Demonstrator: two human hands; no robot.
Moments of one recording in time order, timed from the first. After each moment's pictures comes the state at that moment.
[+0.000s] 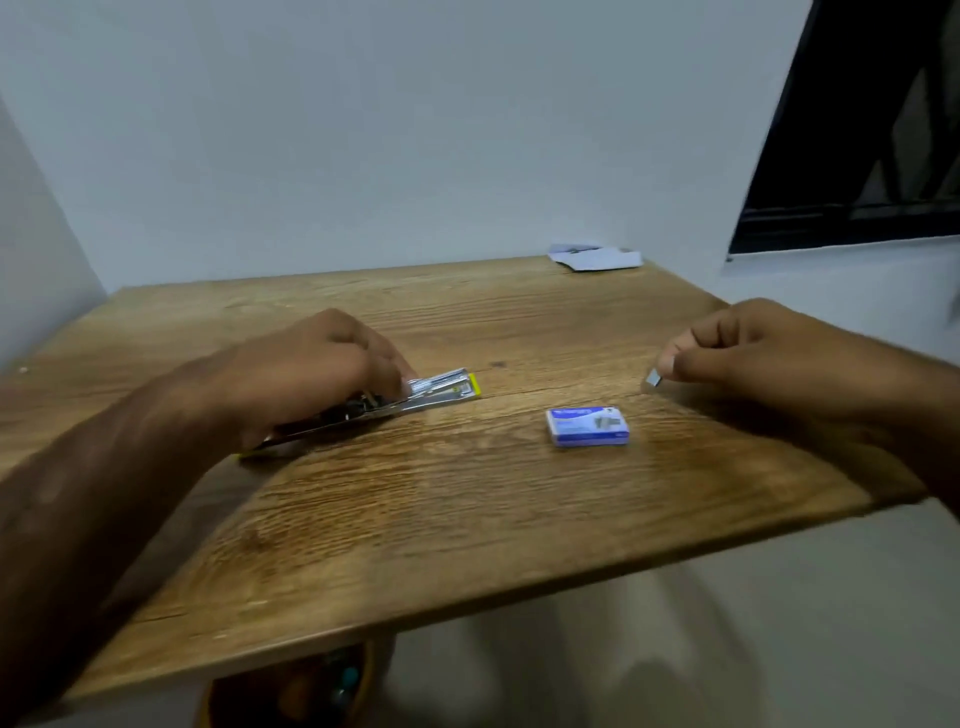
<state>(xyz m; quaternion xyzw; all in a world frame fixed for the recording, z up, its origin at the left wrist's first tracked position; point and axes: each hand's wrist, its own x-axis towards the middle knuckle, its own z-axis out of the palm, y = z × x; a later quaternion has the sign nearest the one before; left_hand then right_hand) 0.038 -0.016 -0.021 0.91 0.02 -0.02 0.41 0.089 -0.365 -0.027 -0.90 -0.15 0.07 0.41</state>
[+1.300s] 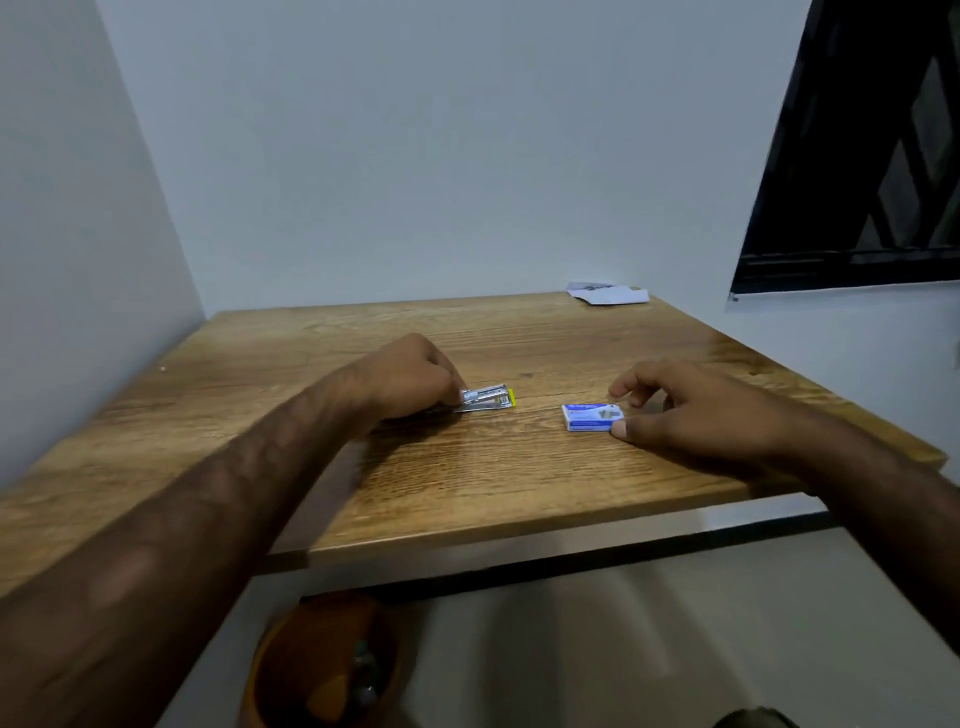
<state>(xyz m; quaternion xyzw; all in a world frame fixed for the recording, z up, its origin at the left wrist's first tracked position) 0.012 -0.037 -0.020 0.93 0.02 0.01 0.36 0.043 -0.332 -0.038 -0.94 -0.19 0.01 0.28</state>
